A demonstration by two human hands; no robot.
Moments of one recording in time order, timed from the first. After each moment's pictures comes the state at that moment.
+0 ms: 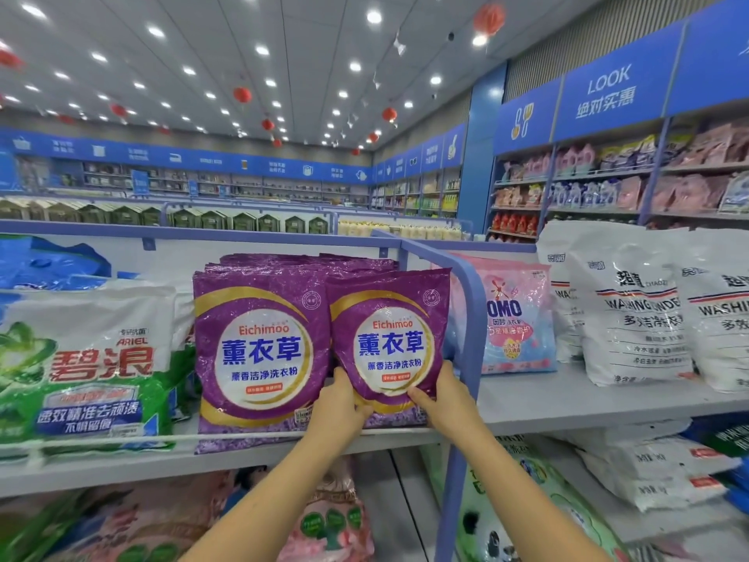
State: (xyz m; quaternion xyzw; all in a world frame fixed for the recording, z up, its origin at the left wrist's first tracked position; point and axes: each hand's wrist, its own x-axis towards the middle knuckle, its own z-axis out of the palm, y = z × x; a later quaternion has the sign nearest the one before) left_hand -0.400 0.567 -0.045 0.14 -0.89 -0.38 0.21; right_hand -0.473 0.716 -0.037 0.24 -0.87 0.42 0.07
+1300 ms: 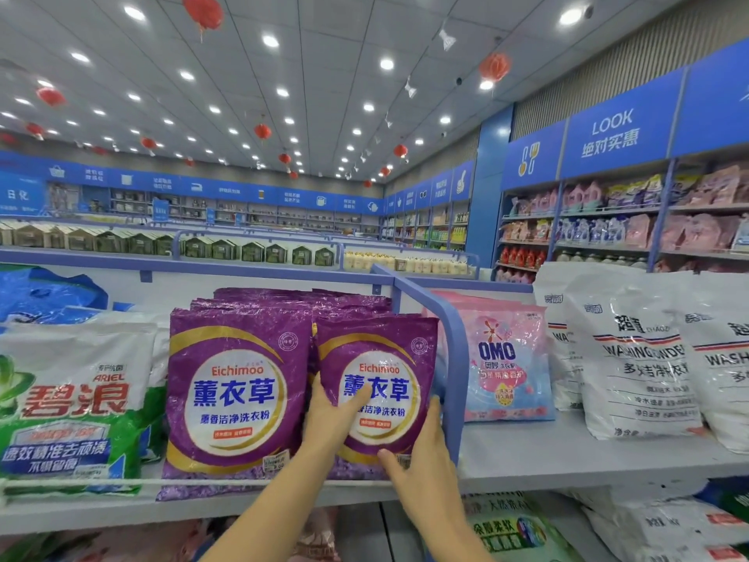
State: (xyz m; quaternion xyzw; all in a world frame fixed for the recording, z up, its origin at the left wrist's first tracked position) left_hand -0.437 0.577 -0.022 0.17 -0.65 -0.69 0.28; right_hand -0.455 0.715 -0.057 0.24 -0.84 0.47 0.12
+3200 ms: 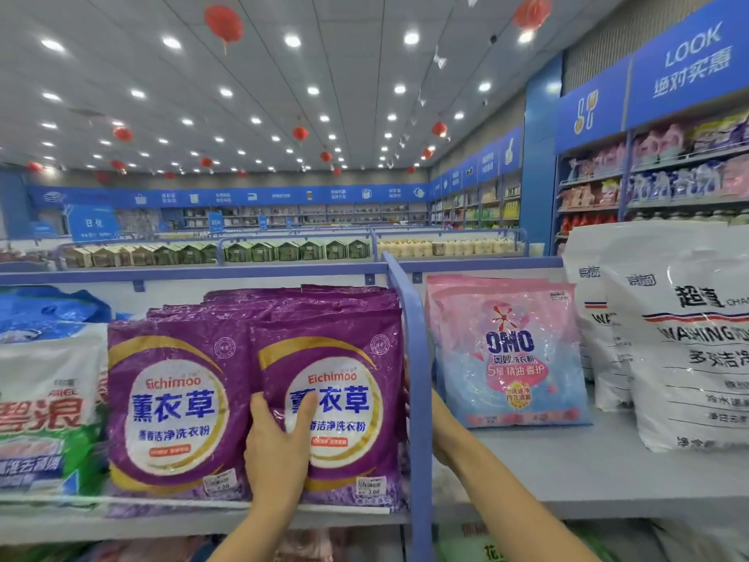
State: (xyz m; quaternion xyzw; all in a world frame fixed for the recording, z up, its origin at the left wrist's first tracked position) left_hand -0.448 0.603 -0.043 0.30 -0.68 -0.45 0.50; right_hand -0.571 0.733 -0.009 0.36 -0.62 0.66 -0.23
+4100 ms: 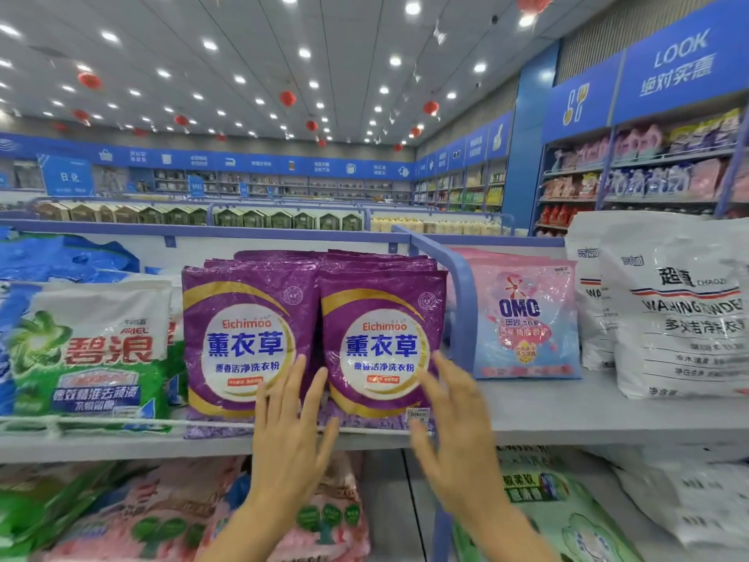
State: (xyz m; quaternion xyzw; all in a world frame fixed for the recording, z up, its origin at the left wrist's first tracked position) left_hand -0.362 0.569 -0.092 0.12 -0.88 -0.03 0.47; right_hand -0.449 0.759 -0.064 0.44 -0.73 0.34 0.40
